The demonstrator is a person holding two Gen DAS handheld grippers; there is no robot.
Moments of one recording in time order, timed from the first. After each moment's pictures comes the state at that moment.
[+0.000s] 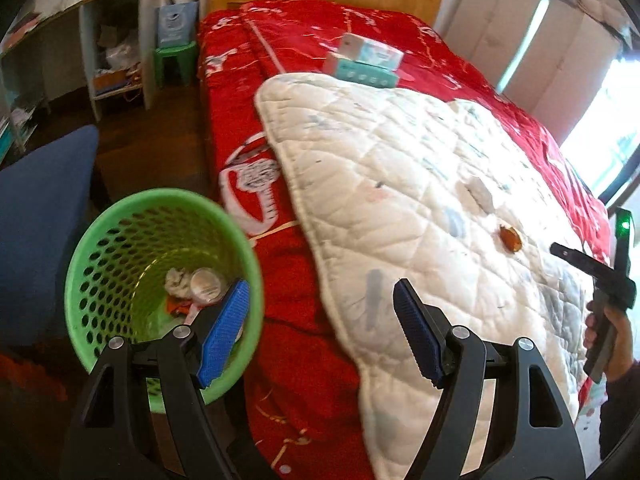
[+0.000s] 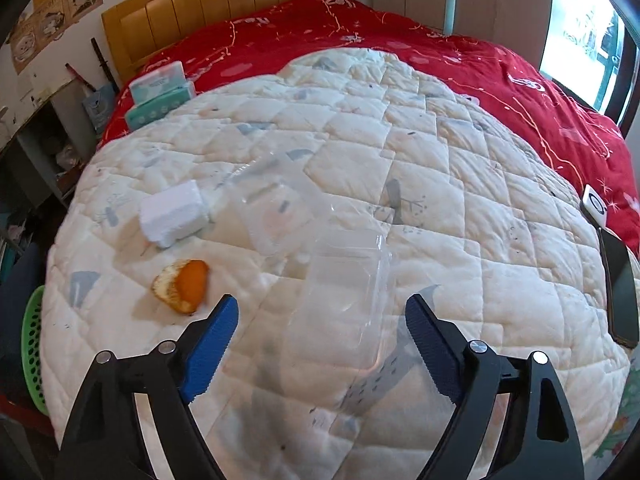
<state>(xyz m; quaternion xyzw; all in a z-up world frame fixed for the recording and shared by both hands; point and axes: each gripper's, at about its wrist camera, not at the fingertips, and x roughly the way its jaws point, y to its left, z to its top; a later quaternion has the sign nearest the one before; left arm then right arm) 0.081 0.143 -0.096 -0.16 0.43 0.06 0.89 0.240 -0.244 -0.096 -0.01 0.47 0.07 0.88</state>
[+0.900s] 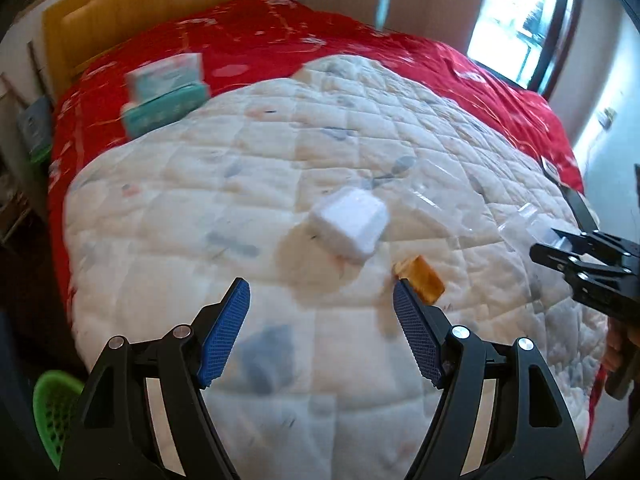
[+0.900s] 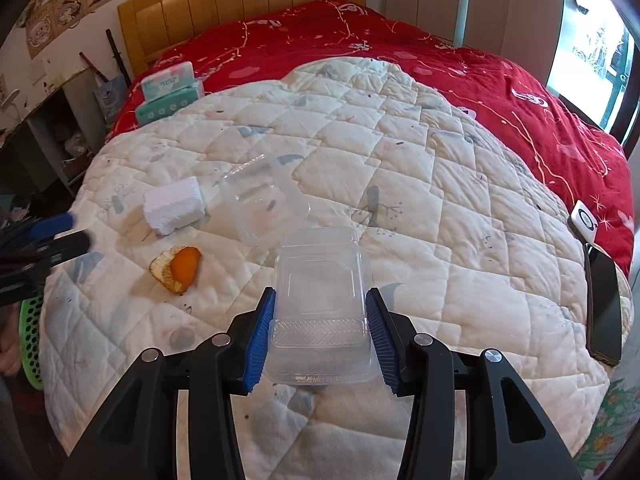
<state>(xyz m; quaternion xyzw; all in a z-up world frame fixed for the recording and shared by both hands) 0.247 -0.021 -0.095 0.00 0.44 -0.12 0.89 0.219 -0.268 -0.077 -0.03 0.46 0.09 0.88</state>
